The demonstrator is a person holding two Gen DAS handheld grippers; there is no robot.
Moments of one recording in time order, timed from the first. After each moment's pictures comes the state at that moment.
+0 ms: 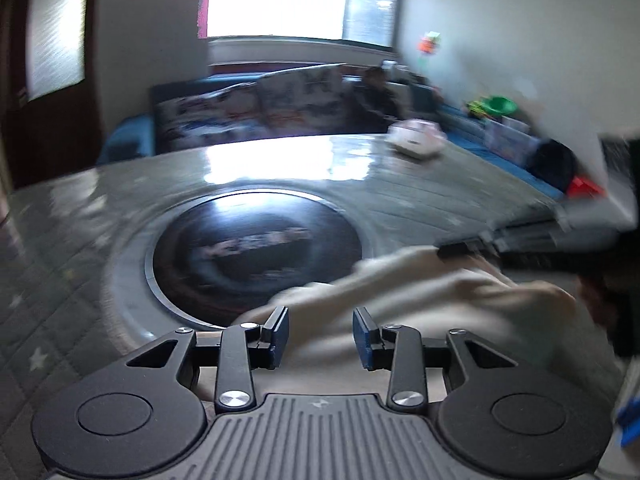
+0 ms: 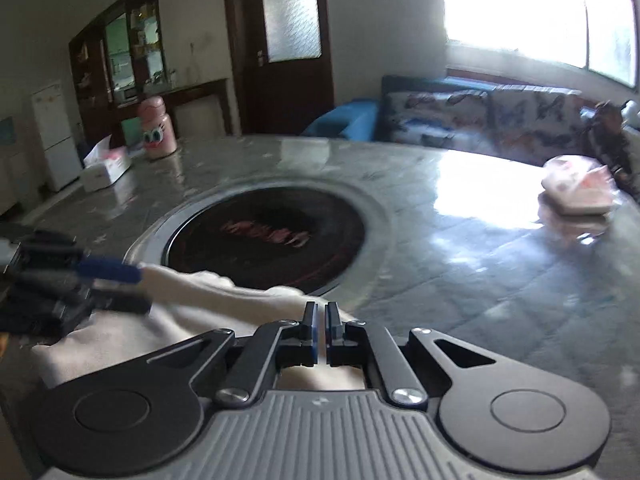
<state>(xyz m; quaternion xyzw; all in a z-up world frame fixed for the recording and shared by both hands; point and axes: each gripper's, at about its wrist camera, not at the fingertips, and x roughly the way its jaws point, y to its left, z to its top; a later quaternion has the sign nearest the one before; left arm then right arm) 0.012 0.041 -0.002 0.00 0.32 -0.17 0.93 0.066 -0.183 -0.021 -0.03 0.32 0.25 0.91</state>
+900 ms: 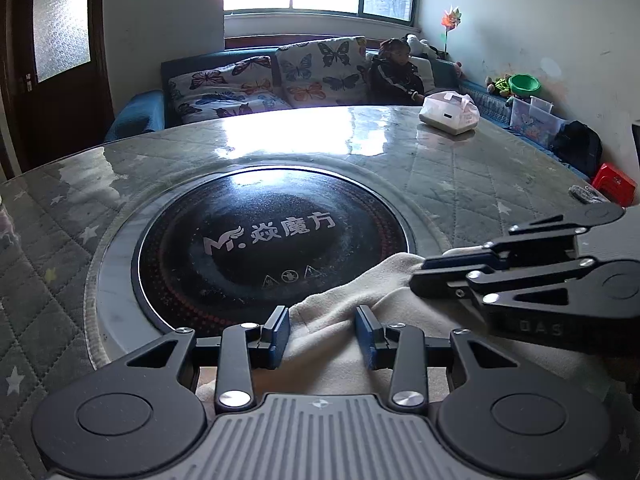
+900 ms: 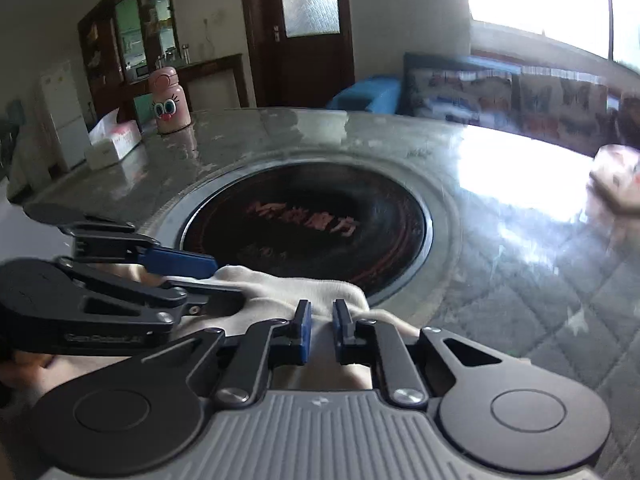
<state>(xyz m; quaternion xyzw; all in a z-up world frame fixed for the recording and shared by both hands) 0.052 0.023 -0.023 0.04 0.35 -0.15 0.92 0.088 -0.138 -0.037 -0.06 0.34 0.27 0.90</state>
